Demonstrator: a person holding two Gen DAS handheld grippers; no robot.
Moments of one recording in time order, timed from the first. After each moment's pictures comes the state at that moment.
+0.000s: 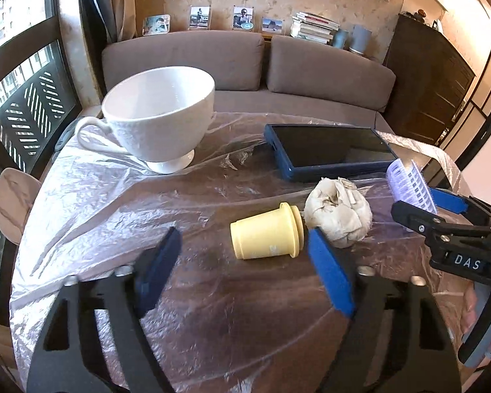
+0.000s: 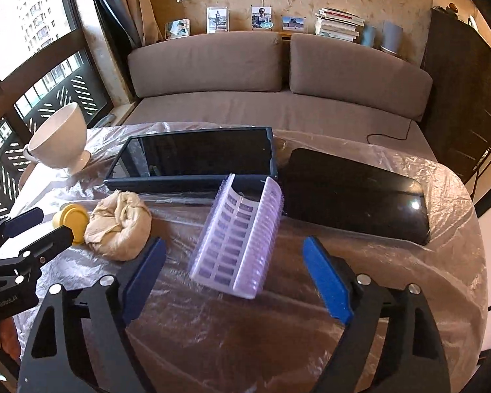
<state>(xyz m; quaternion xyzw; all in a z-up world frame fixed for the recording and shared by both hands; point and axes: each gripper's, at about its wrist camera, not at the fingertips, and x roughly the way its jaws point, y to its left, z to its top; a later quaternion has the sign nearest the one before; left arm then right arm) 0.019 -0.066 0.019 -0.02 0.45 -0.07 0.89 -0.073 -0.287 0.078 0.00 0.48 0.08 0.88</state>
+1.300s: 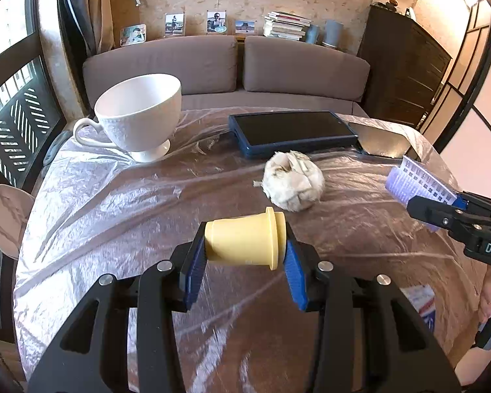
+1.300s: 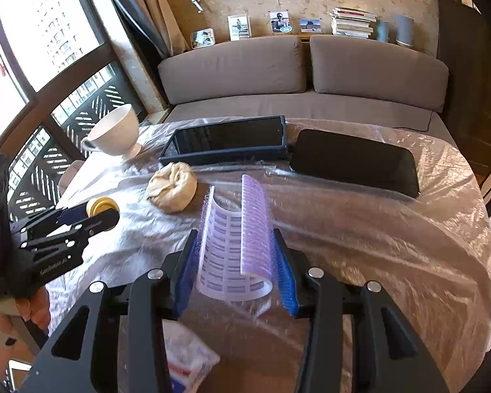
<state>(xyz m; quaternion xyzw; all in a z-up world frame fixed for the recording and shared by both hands) -0.018 -0.081 0.033 0.01 0.44 -0.12 0.89 -0.147 -0.316 0.114 0.04 0.47 0.15 0.87</state>
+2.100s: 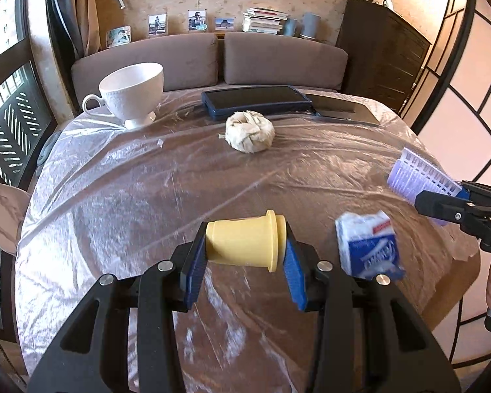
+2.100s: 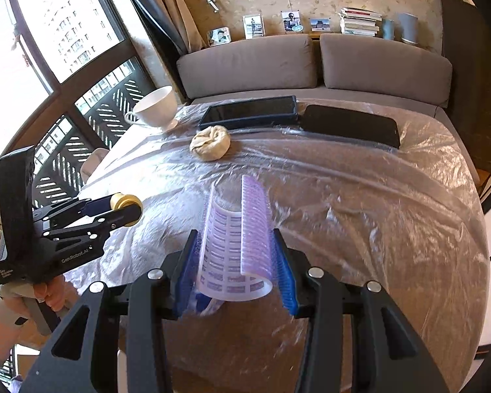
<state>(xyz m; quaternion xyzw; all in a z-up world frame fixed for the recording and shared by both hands) -0.094 -0.089 0.042 0.02 0.44 -0.15 0.88 -0.234 -0.330 0.135 0.06 0.47 0.19 0.86</state>
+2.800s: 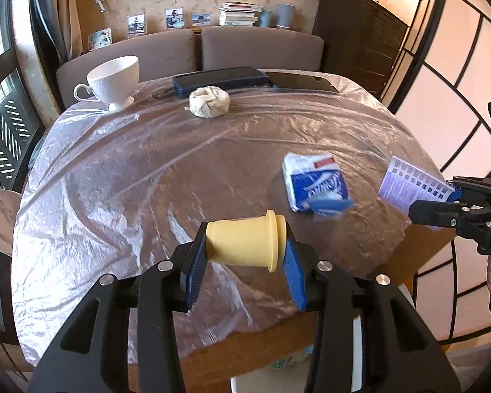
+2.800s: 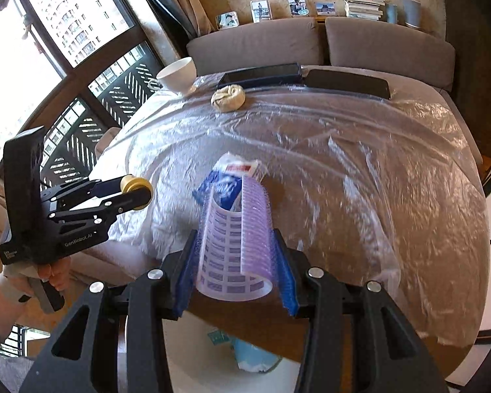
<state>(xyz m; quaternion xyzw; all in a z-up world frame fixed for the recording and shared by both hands) -0.159 -0.102 0.045 0.04 0.45 -0.19 0.87 -0.309 -0.342 0.134 0.05 0.50 0.21 0.84</state>
